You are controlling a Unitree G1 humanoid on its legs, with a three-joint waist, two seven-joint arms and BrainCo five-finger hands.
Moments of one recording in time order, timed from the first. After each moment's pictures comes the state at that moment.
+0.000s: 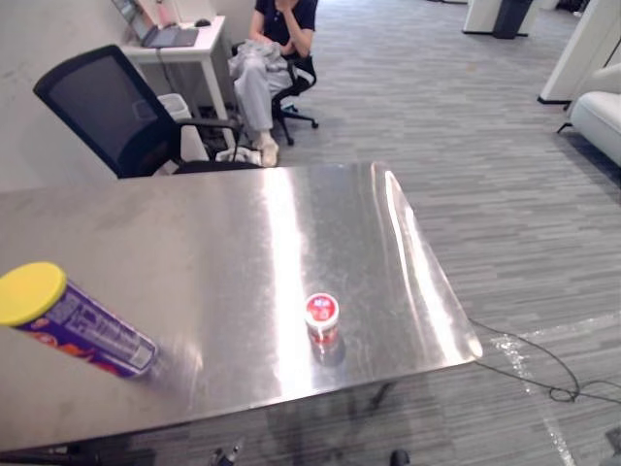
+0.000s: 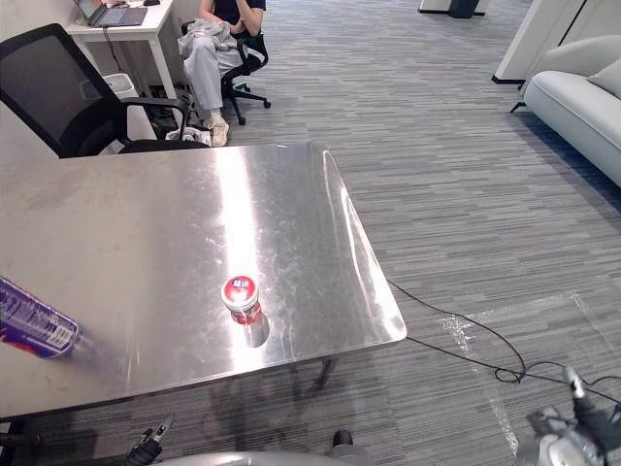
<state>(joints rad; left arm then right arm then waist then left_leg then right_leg) 0.25 0.13 0.19 0.99 -0.33 -0.18 0.04 0.13 -0.30 -0.71 0.55 0.44 -0.38 -0.35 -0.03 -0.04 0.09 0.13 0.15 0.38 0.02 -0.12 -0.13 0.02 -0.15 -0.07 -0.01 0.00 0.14</state>
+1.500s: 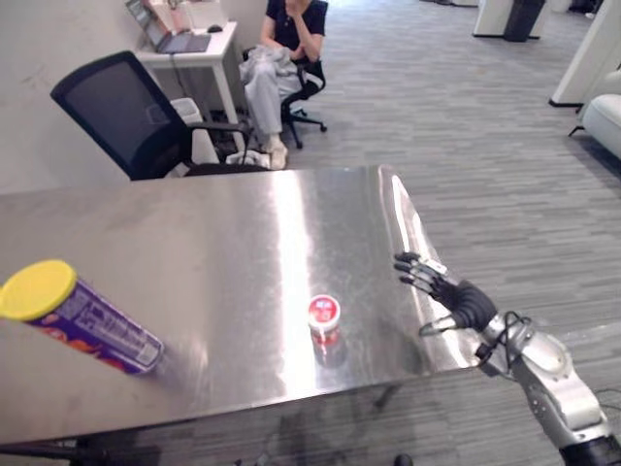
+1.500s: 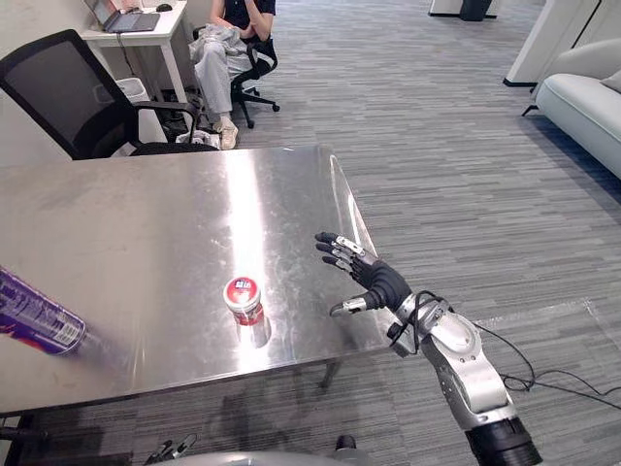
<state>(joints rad) 0.26 0.18 -0.02 1.03 -0.22 -0.16 0.04 0.01 -0.53 0.14 -0.19 0.47 -0.08 0.55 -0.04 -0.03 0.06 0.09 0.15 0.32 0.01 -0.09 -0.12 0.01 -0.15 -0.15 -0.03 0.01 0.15</state>
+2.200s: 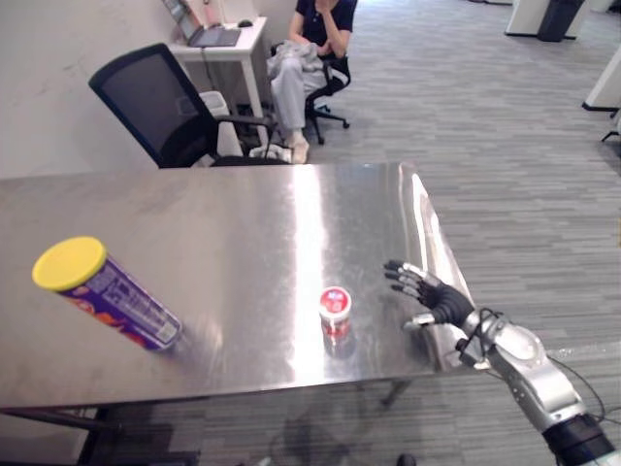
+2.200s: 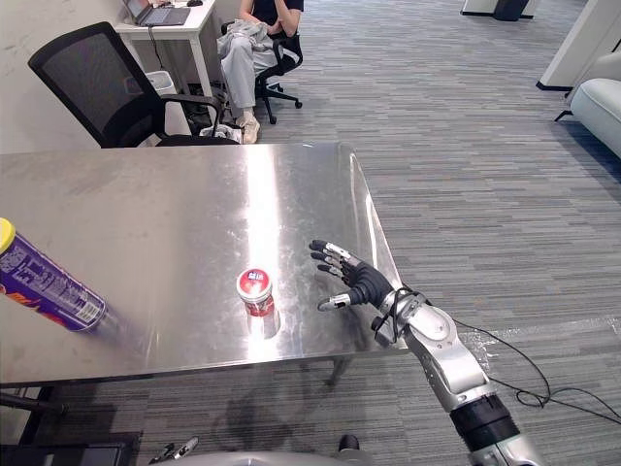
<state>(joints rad) 0.26 0.18 -0.03 1.04 -0.23 -0.14 0.04 -0.10 -0.53 0.24 -0.02 0.44 -0.04 0.47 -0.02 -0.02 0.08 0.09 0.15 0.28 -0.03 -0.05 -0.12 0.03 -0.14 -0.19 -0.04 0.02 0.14</state>
